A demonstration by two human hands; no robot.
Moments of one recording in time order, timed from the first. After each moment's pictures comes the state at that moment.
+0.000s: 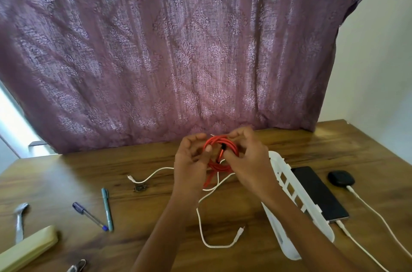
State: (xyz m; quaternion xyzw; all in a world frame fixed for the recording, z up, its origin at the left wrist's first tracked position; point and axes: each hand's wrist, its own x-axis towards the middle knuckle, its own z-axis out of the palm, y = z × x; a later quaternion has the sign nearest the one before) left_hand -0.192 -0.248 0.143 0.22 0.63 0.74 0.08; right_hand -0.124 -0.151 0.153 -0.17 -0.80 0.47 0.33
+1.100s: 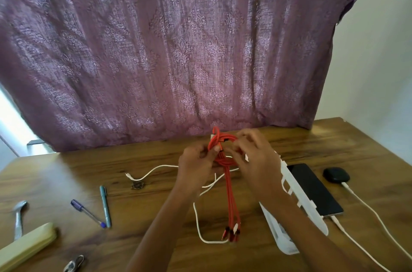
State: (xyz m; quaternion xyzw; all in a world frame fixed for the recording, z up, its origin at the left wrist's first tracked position) left_hand -0.197 -0.234 0.134 0.21 0.69 0.67 0.19; right_hand -0.116 -0.128 0.125 -0.10 -0.86 0.13 0.49
